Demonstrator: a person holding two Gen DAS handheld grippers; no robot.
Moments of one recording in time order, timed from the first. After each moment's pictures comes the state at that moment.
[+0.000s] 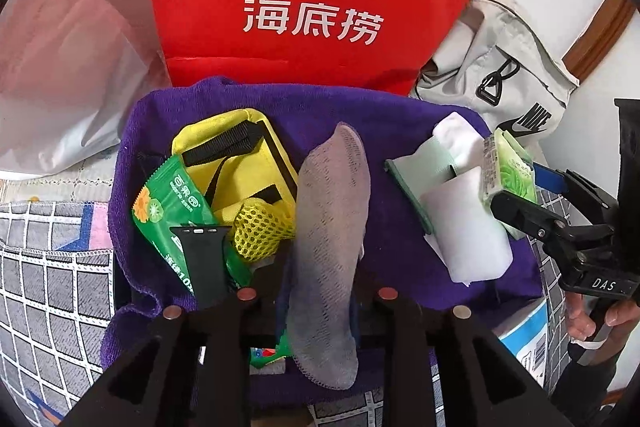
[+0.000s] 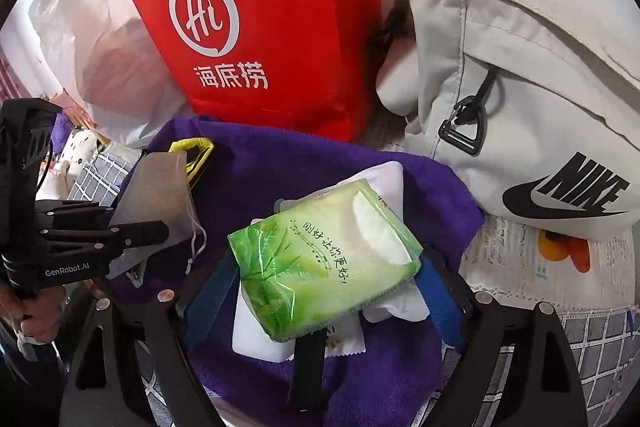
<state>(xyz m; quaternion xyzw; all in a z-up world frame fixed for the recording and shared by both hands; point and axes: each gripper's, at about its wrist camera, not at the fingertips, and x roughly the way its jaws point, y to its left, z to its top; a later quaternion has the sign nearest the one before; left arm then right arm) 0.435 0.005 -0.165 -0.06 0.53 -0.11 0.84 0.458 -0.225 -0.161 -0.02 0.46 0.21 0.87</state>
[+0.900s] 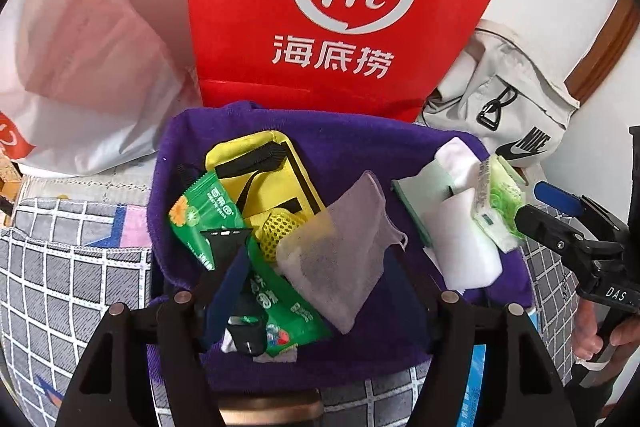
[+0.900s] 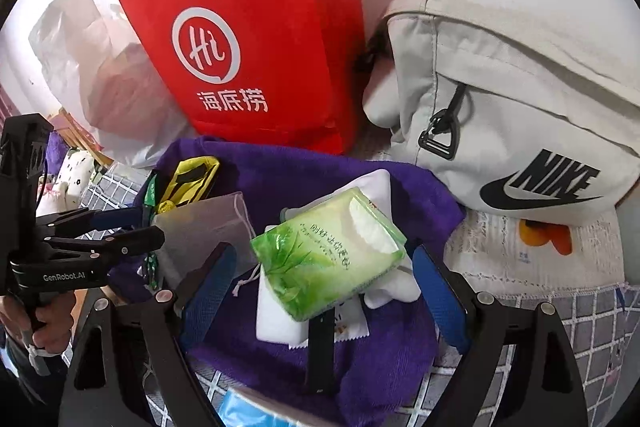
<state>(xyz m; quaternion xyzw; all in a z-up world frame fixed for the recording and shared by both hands) 0.418 0.021 -0.138 -0.07 0.51 -0.09 0.86 0.439 -0.235 -0.130 0.00 0.45 0.18 0.88</state>
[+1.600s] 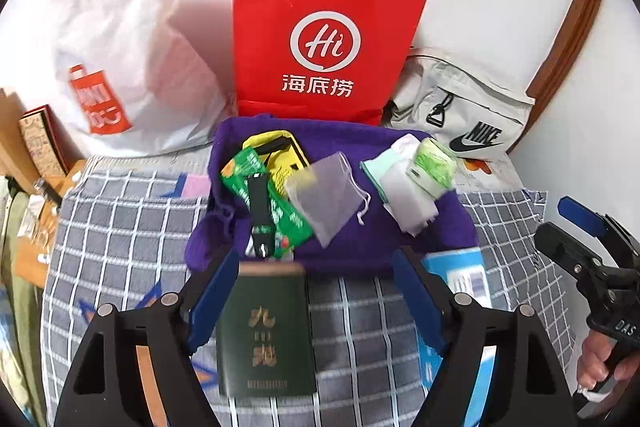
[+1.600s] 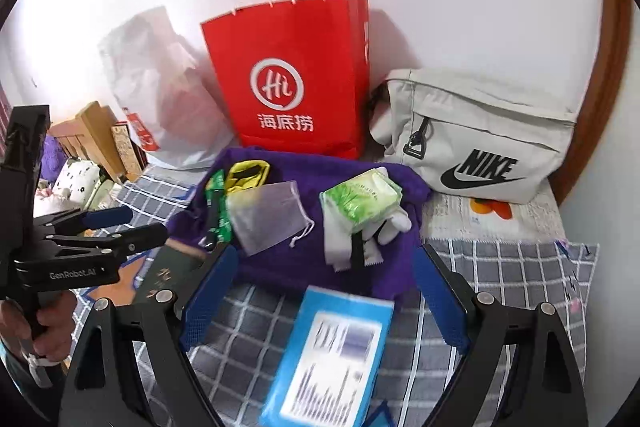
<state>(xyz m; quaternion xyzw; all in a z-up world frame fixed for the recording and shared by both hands) 0.293 0.024 -0.063 -0.06 0.45 -0.06 0.89 0.291 -0.222 -0.049 -0.01 0.38 0.14 0.91</state>
